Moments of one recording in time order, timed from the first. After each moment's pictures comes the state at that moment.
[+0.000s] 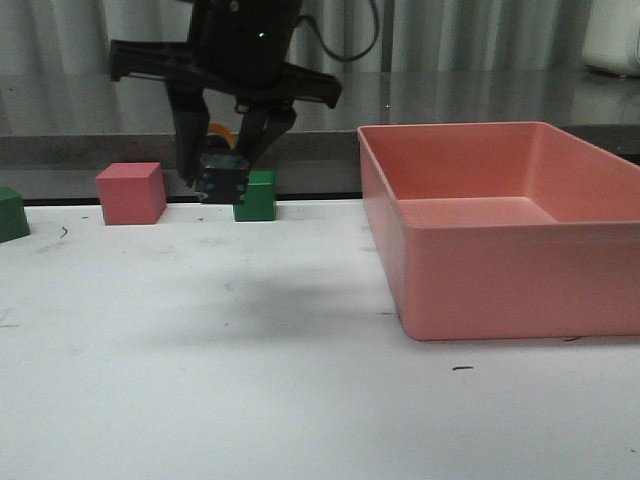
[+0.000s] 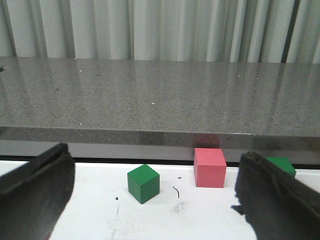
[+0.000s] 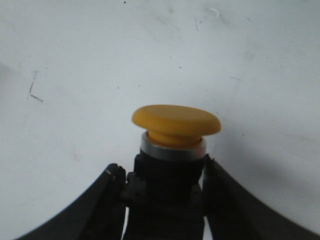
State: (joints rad) left arm 0.04 0.47 -0.48 0.14 0.16 -0.14; right arm 0.70 2.18 -2.05 0.10 1.02 0.29
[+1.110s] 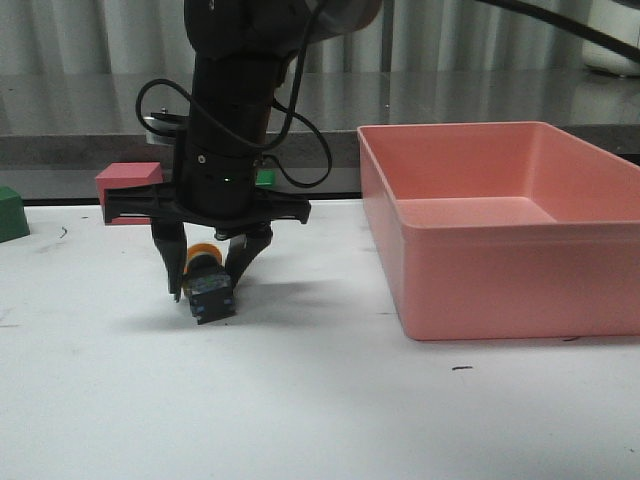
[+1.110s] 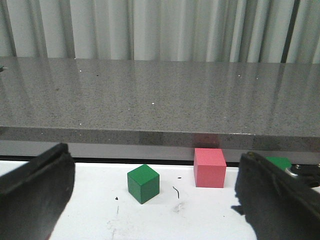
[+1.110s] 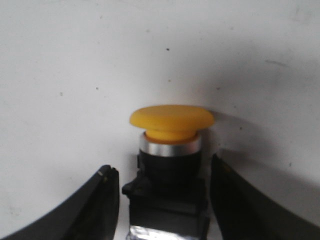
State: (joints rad) left arm 0.04 0.47 -0.48 0.14 0.16 -0.14; right arm 0.71 2.43 -2.18 0.10 1.03 0.38
